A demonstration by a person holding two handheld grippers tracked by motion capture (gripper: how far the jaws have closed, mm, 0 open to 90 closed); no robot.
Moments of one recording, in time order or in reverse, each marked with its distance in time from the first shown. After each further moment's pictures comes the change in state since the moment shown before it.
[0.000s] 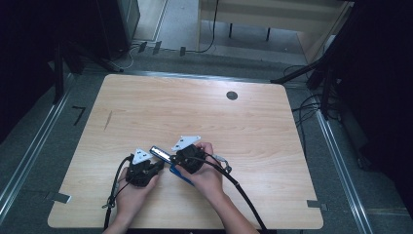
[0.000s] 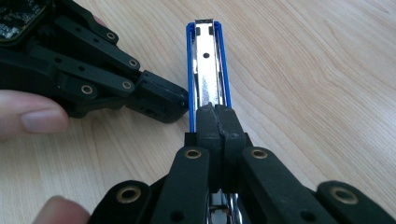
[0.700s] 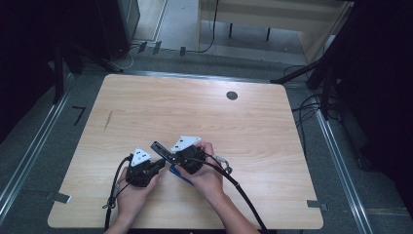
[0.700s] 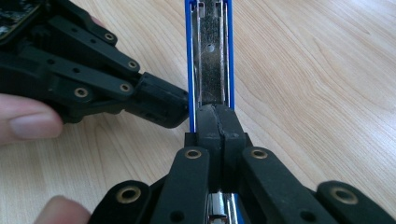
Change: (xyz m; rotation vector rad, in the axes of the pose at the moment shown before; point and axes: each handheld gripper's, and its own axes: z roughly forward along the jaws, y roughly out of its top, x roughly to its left) left arm -0.008 0.003 -0.009 -0.071 -0.020 0.018; right arm 0.005 0.004 -0.008 -0.030 -0.031 -0.034
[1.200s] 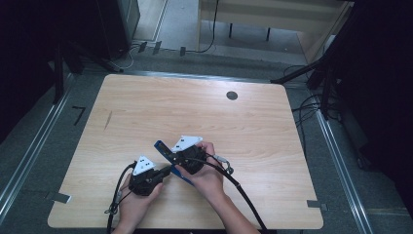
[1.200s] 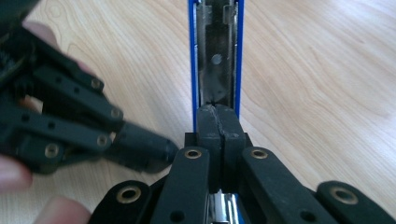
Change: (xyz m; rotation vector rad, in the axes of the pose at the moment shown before) left arm -0.018 -0.014 -0.002 0.003 -0.082 0.031; right arm 0.001 0.002 -0.007 -0.027 0.006 0.000
